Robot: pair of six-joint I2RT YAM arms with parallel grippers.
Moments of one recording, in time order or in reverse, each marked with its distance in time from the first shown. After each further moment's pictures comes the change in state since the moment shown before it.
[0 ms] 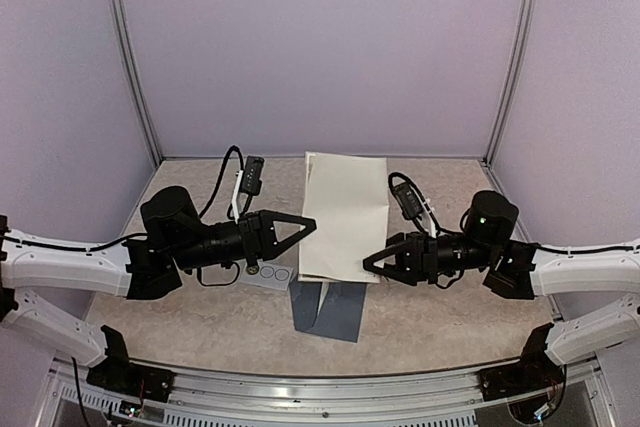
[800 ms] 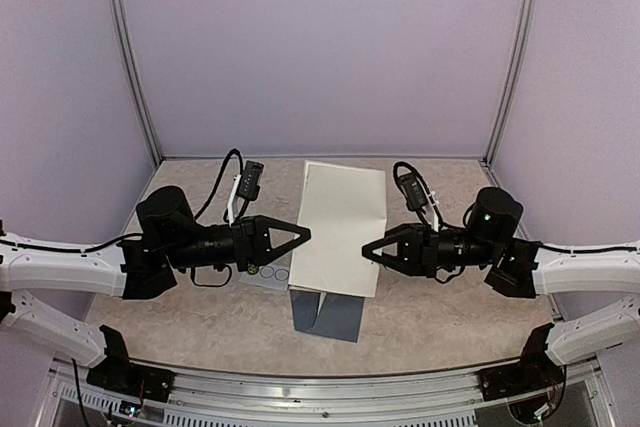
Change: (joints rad) left arm 0.031 -0.038 -0.024 -0.034 0.092 0.001; right arm 0.001 -0.006 0.014 0.008 0.056 -0.038
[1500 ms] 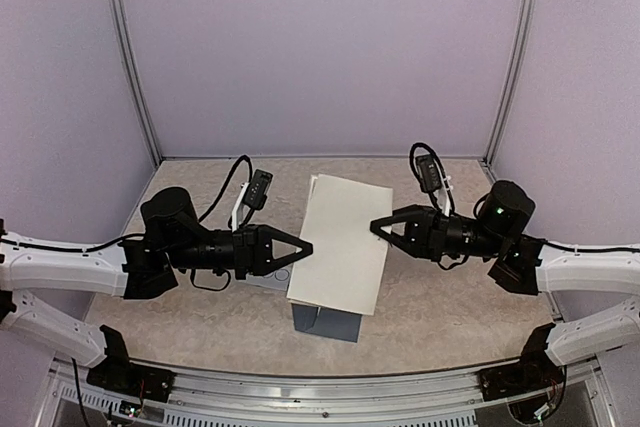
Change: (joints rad) left arm 0.001 0.008 0.002 -0.040 0.121 0.007; right arm -0.053 -0.028 0.005 0.091 0.055 0.023
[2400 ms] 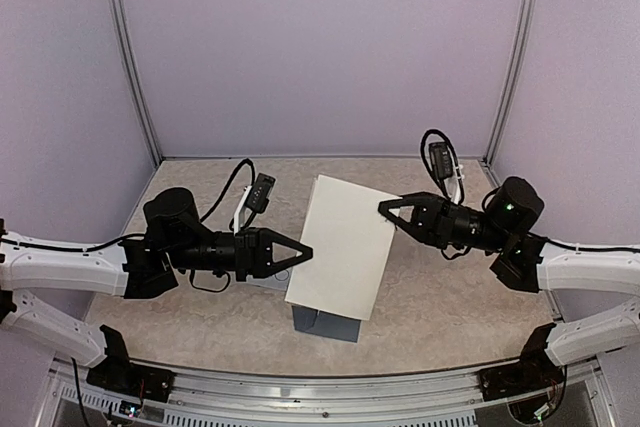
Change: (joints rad) left arm 0.005 0.003 0.001 -0.038 0.017 0.000; right arm -0.043 -0.005 0.001 0.103 0.021 0.057
